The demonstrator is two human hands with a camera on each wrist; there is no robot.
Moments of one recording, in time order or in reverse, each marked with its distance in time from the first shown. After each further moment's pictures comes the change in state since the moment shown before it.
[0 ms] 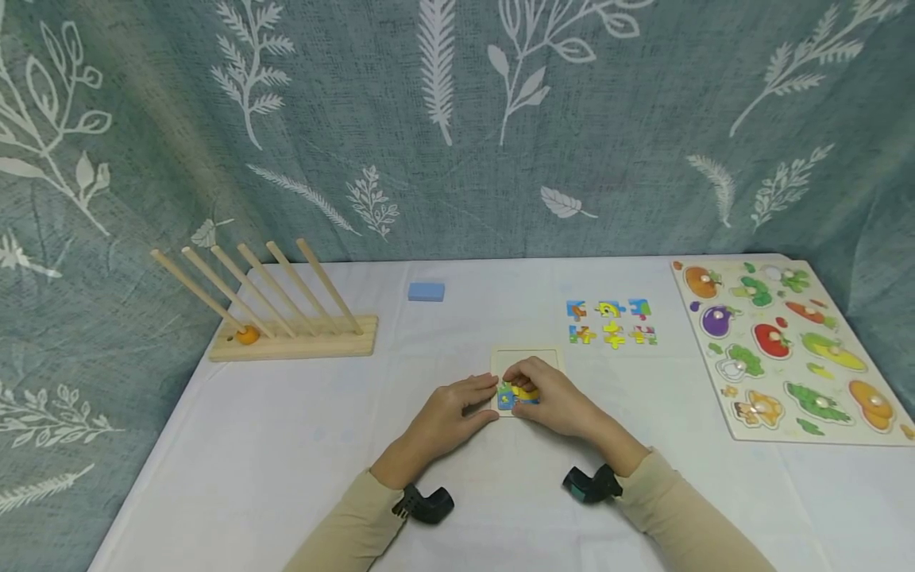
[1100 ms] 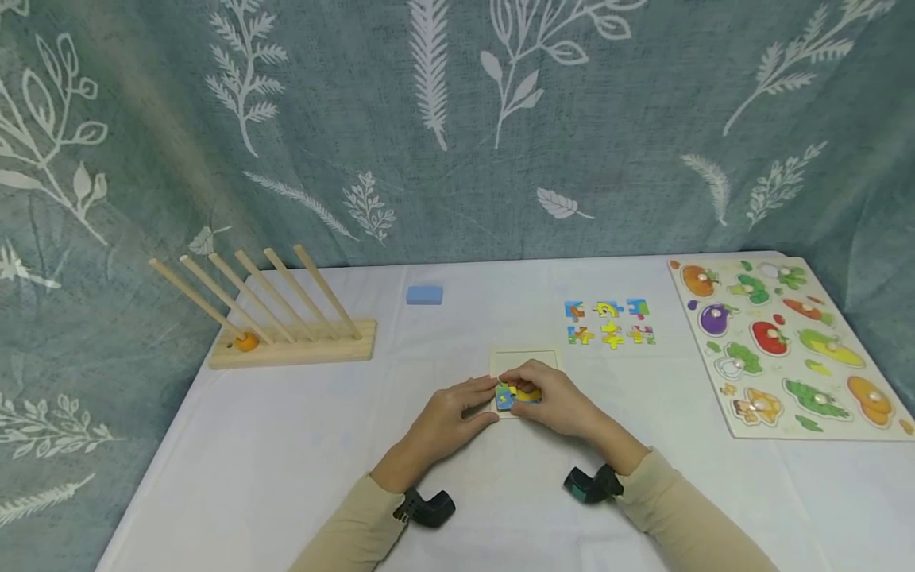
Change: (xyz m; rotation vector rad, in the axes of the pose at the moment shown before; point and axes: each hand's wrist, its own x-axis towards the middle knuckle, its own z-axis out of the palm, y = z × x) left_hand 0.001 -0.002 0.002 0.008 0.022 0.021; right_hand -0.002 0.000 -0.003 0.057 0.034 -0.032
